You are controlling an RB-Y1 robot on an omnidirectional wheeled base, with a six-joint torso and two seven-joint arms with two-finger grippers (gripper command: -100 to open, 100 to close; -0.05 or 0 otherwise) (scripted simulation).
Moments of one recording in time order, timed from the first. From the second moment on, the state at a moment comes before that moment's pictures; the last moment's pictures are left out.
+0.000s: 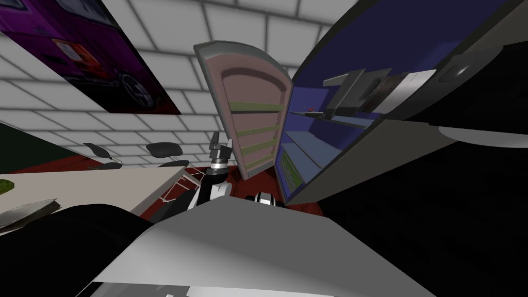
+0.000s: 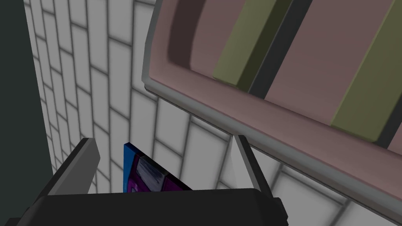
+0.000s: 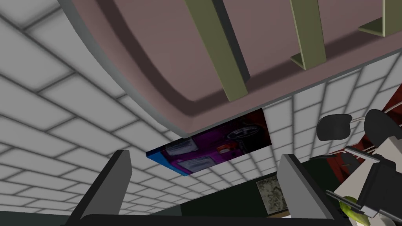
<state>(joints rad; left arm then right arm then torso) 0.50 -0.02 -0.03 -2.39 -0.02 -0.39 0.12 -0.79 -2.03 0.39 -2.25 -0.03 -0.09 0.53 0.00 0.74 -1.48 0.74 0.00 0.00</state>
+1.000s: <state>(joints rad) 0.50 -0.02 -0.03 -2.39 -0.02 -0.39 0.12 -0.73 -2.17 0.27 -2.20 -0.02 -0.06 0.60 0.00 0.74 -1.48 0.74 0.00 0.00</state>
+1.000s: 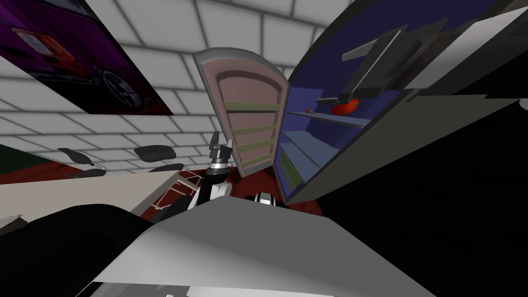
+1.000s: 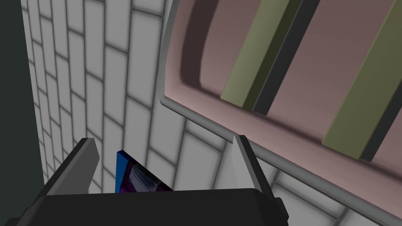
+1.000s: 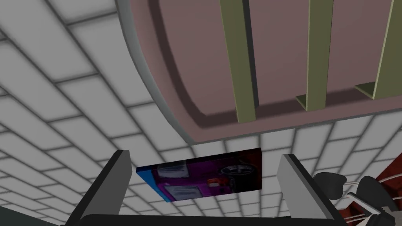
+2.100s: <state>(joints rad) 0.50 -0.02 -0.03 -2.39 -0.02 -0.39 0.12 -0.88 -2.45 0.30 -2.15 -0.04 -0.01 0.79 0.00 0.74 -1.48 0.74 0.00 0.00</state>
